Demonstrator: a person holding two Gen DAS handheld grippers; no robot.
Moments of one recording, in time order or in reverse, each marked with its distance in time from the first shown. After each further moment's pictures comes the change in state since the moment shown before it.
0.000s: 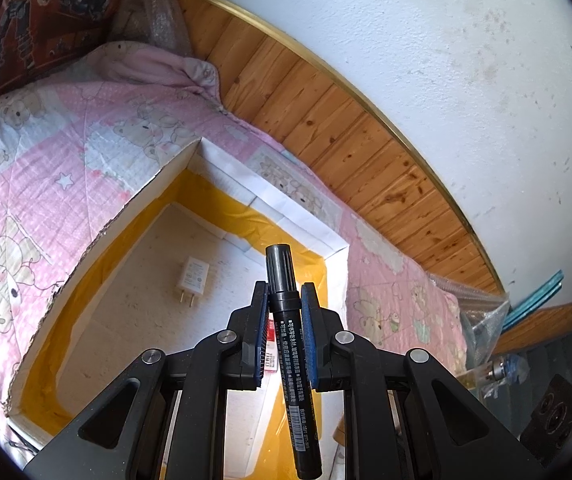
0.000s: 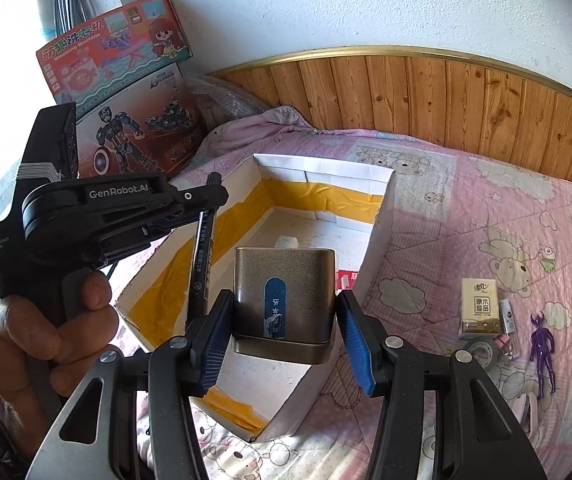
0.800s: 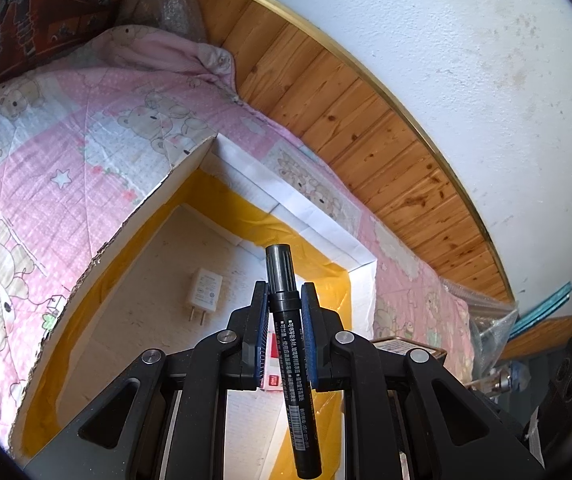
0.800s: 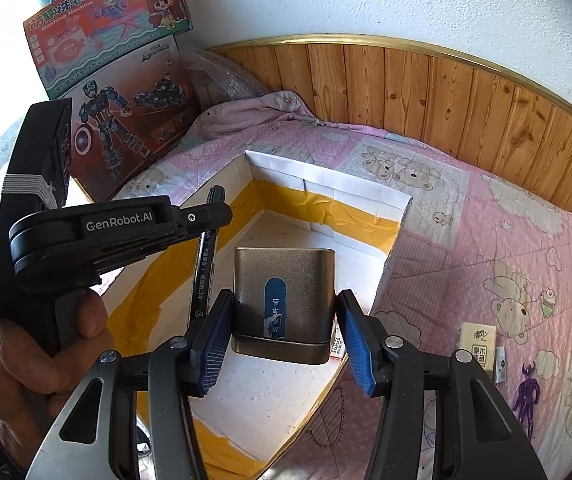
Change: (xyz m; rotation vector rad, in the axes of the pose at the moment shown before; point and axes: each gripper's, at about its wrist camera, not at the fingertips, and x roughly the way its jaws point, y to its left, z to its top) left arm 0.033 0.017 0.019 -0.036 0.038 0.034; right arm 0.051 -0.005 0.044 -0.083 0.093 -0.046
